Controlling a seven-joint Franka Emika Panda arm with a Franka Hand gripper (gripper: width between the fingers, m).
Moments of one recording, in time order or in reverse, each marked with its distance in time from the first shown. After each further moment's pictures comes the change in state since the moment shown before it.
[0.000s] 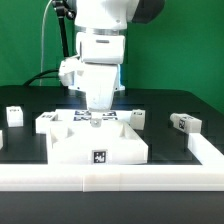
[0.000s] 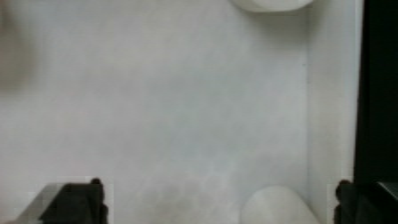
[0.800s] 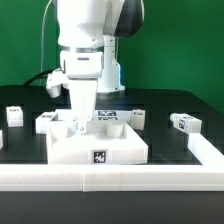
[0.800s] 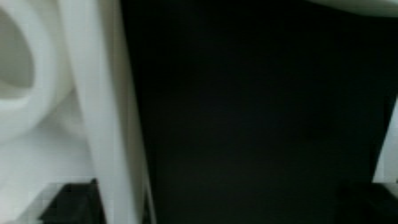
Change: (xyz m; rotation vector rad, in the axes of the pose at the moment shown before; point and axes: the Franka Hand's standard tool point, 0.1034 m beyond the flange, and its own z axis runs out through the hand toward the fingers) arm -0.025 -0.060 0.045 0.014 0.036 -0.049
